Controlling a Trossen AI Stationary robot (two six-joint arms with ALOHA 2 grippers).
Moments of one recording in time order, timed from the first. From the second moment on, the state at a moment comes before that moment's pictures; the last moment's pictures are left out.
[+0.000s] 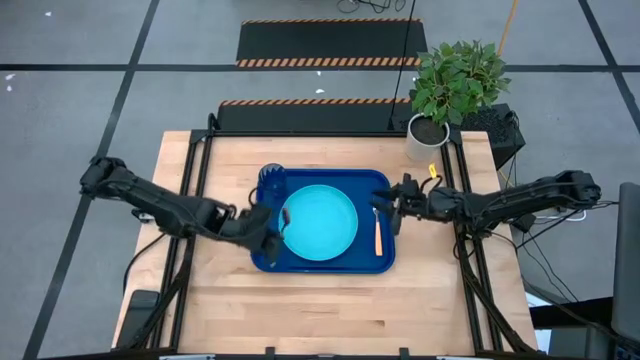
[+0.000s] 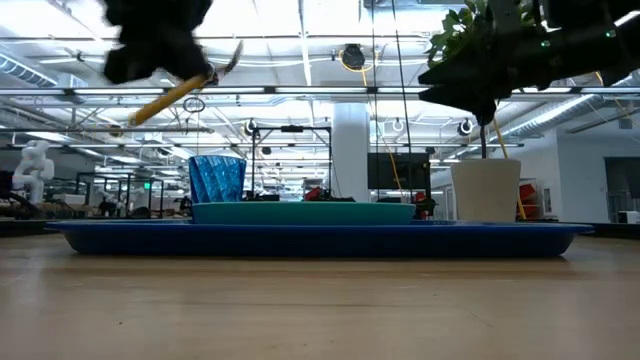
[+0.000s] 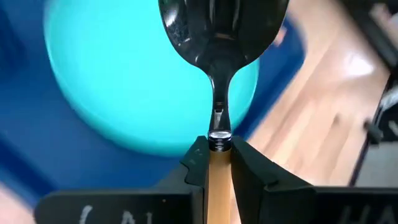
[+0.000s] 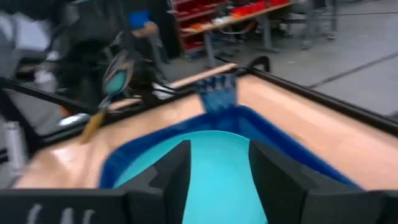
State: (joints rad) left arm -0.33 1.28 0.96 -0.58 -0.29 -1.08; right arm 0.05 0.93 0.27 0.53 0.31 0.31
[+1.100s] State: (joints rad) left arm -0.07 1.72 1.25 0.30 -0.23 -0.29; right arm 0.05 1.18 0.24 0.93 0.21 0.40
